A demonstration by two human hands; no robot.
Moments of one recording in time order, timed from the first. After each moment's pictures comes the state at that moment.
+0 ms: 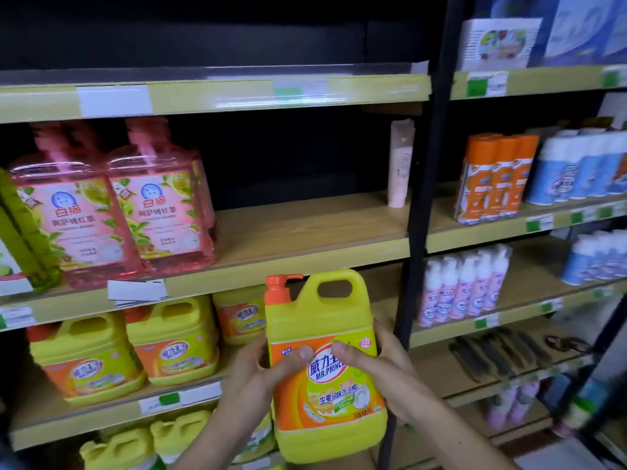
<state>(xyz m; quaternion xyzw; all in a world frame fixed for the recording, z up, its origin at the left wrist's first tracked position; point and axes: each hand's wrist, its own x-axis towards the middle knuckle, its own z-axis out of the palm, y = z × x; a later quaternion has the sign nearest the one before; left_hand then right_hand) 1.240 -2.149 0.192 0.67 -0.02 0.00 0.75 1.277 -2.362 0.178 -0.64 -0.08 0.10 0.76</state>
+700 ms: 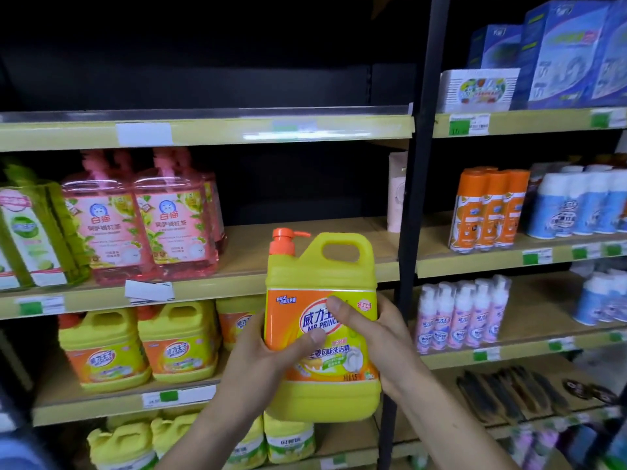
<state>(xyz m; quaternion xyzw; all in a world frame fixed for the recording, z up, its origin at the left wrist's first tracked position) 1.209 -2.213 0.252 0.68 -0.04 0.11 0.73 1.273 -2.393 0.256 -0.59 -0.12 0.06 0.80</state>
